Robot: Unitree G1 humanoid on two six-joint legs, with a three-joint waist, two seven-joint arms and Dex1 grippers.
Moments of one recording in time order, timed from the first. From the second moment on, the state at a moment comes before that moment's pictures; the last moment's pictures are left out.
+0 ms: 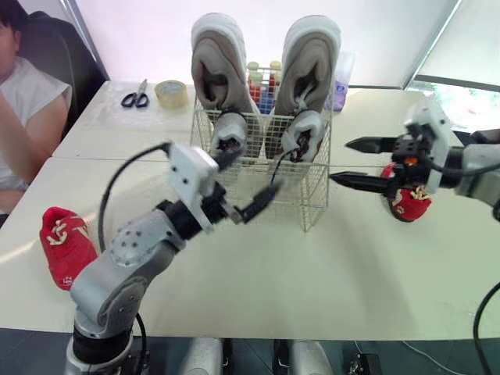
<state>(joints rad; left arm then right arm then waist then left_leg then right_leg) -0.35 0.38 -0.03 -0.81 -0.68 0.77 -0.35 -0.60 -1.08 -0.19 -0.25 0.70 0.88 0.94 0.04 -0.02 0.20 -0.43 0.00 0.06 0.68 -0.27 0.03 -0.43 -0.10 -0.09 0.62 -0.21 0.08</state>
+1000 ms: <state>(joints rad) -0.48 0.53 0.02 -0.68 -1.02 0.82 -0.52 -0.10 -0.49 -0.53 -0.13 0.36 0.47 0.28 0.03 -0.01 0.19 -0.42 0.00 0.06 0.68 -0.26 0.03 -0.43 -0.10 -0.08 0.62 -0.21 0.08</state>
